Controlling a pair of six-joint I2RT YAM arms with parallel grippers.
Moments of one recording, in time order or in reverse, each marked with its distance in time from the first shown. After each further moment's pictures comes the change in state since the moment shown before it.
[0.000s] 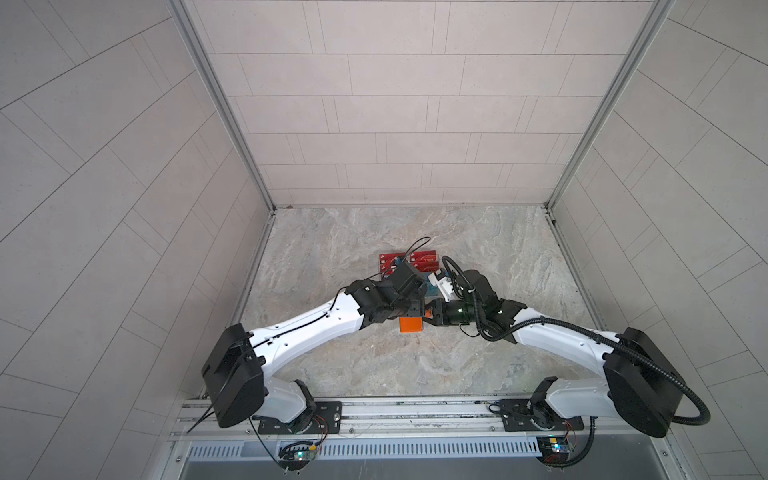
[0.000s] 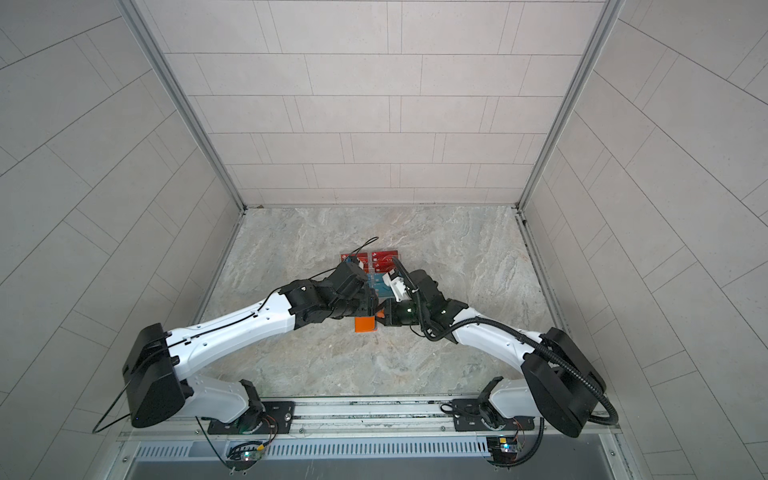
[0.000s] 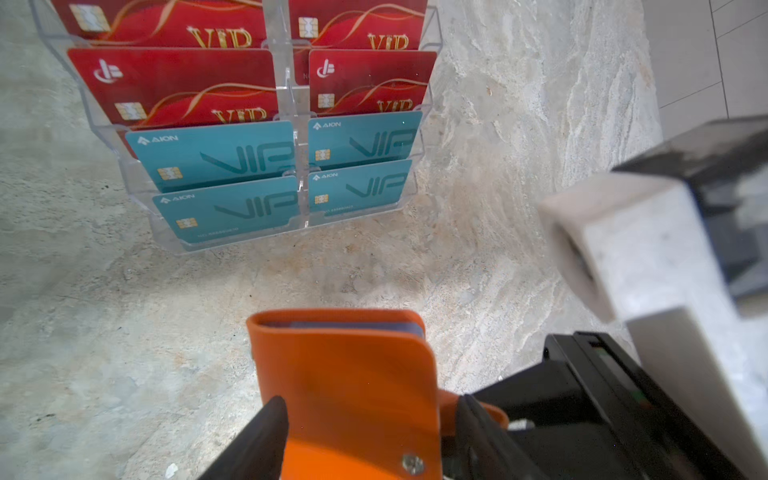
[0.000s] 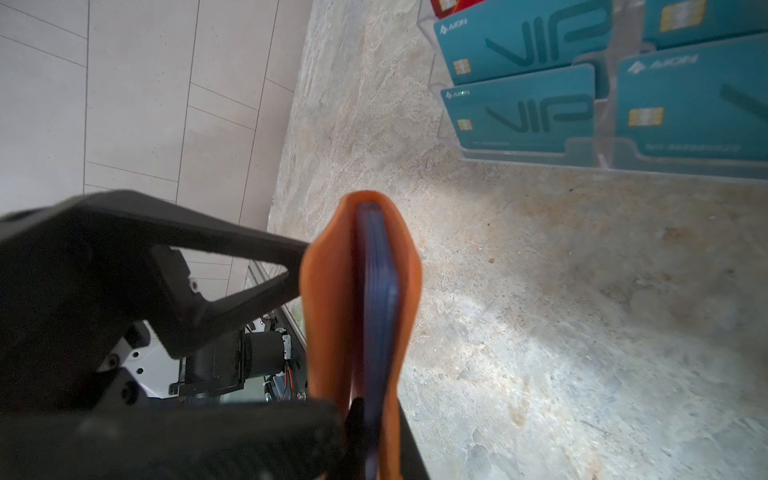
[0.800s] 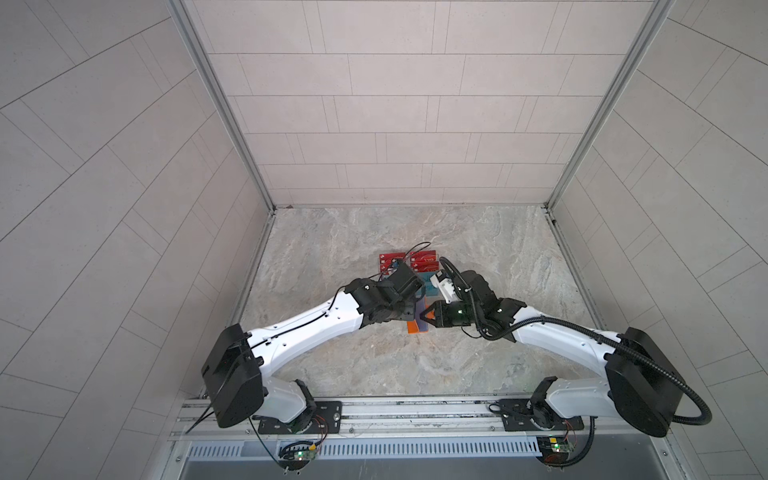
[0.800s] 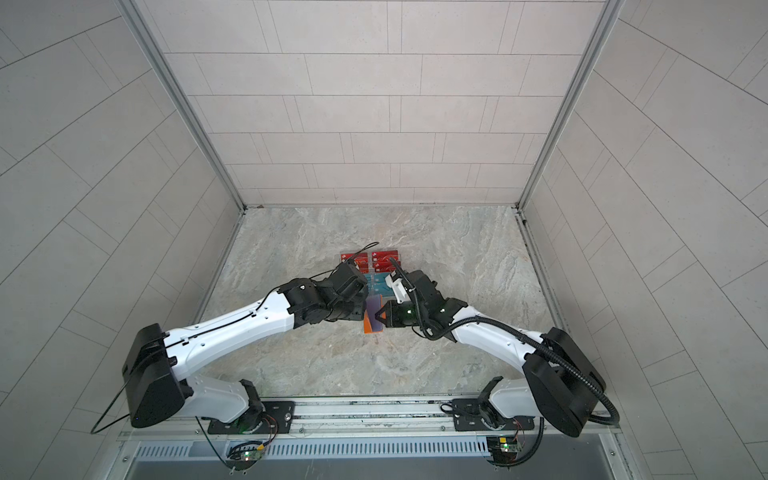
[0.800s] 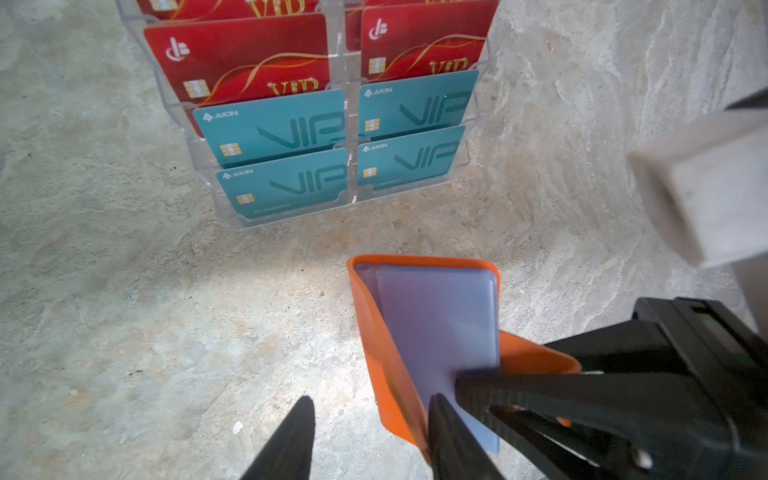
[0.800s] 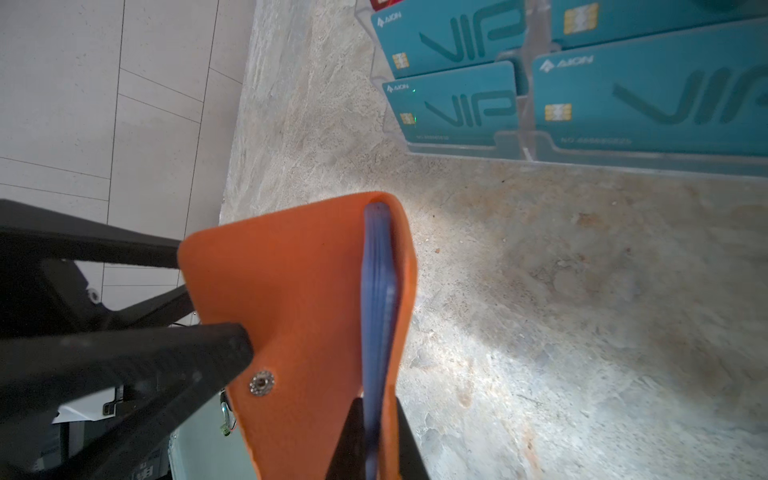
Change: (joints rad) left arm 0.000 -0.010 0.023 -0.152 -0.038 0.038; right arm 0.003 0.000 0.024 -0.118 0.100 -0.058
